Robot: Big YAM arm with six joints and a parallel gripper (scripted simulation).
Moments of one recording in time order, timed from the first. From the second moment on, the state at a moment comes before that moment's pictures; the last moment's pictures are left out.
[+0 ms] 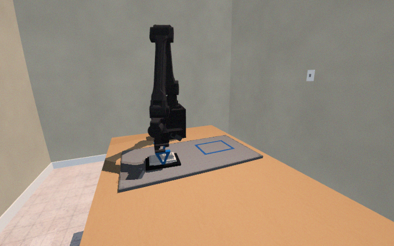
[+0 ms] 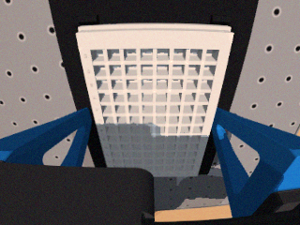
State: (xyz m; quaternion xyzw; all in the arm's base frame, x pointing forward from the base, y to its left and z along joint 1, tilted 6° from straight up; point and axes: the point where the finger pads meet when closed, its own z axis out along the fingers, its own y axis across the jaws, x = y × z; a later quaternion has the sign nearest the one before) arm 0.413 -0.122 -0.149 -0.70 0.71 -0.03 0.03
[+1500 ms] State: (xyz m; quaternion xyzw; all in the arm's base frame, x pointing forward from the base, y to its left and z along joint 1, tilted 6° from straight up) arm 0.416 -0.122 -0.148 -0.70 0.71 -0.03 0.04
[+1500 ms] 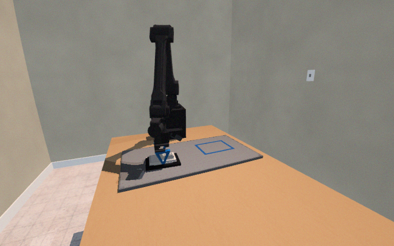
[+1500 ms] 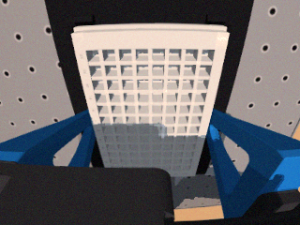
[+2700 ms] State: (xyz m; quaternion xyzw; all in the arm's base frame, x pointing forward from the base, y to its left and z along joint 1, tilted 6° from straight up) arm 0.410 -0.120 -0.133 -0.70 0.71 -0.03 0.03
